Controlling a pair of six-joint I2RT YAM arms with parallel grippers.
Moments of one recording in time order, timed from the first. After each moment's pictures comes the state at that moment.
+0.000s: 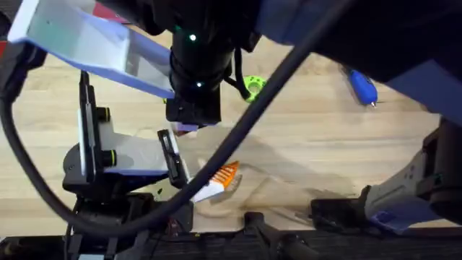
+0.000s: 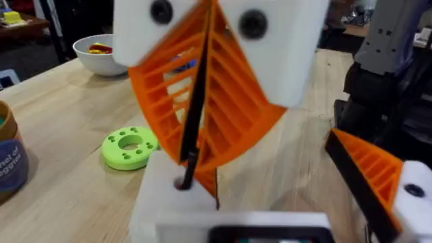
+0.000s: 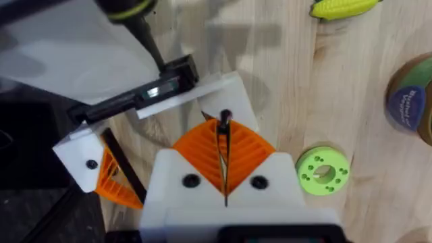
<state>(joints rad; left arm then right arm) -0.03 0.00 0.01 -0.13 1.19 0.06 1.06 1.90 2.06 -1.43 -0.09 -0.49</state>
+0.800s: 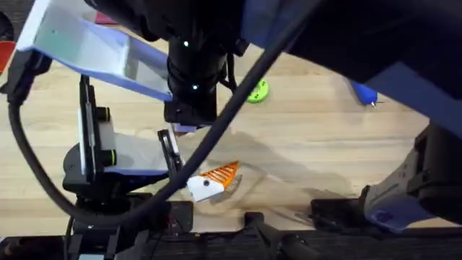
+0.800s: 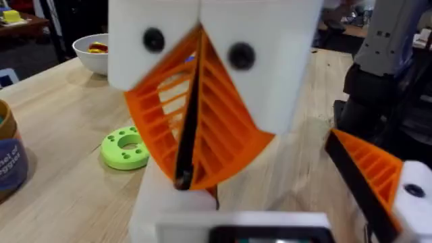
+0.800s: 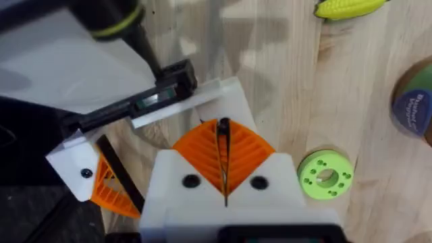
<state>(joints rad) -0.03 0.00 0.01 -0.13 1.19 0.05 1.06 1.93 2.06 -1.42 -0.09 -0.49</state>
